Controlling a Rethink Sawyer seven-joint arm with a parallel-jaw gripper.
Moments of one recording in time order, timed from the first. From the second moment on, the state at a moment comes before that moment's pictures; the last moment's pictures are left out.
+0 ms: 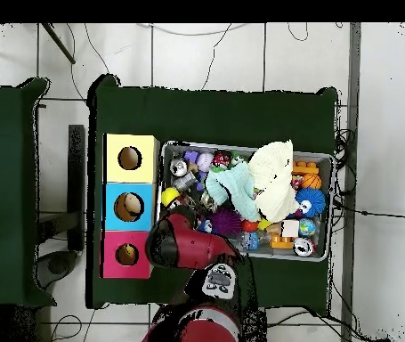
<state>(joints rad) 0.04 -0.43 -0.21 1.84 0.10 -0.13 2.35</state>
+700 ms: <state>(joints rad) 0.06 -0.46 -0.22 1.83 0.13 -0.13 2.35</state>
